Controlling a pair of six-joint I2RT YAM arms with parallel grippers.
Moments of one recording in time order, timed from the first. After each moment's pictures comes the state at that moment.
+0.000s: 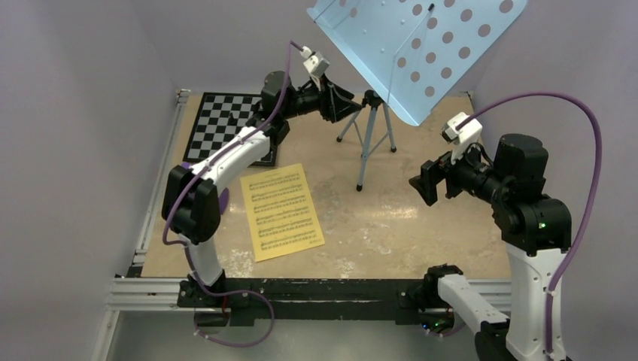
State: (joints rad) left arm -0.51 1.79 1.55 0.41 0.72 -0.35; right arm 0.09 0.89 1.54 -1.16 -0.44 -0.30
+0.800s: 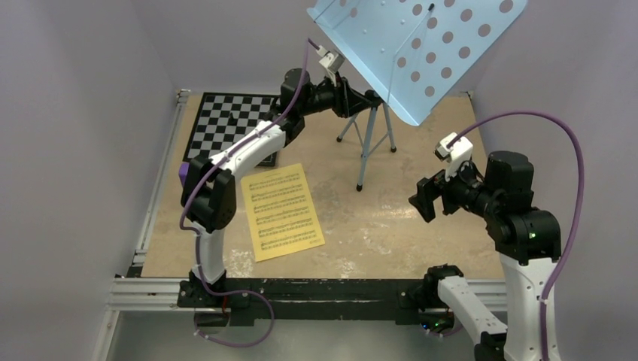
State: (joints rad) left arm -0.55 1.99 1.73 0.32 0.64 -0.44; right arm 0.09 0.80 1.38 -1.20 -0.41 -0.31
